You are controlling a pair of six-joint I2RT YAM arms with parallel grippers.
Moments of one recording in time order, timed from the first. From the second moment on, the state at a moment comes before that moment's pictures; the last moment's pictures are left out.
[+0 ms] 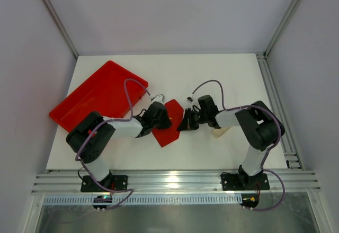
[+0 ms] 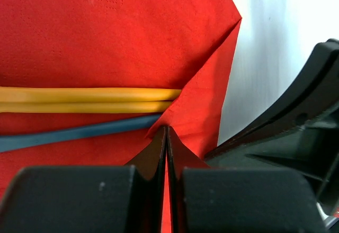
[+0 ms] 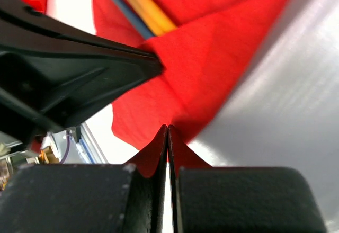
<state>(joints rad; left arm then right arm) -0.75 1.70 0.75 0.23 -0.07 -0.74 0.49 1.78 0.72 0.26 -0.69 0.59</state>
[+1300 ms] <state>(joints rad) -0.81 1.79 1.09 -0.18 -0.32 -1.20 0.51 1.82 0.65 0.46 -0.67 0.72</state>
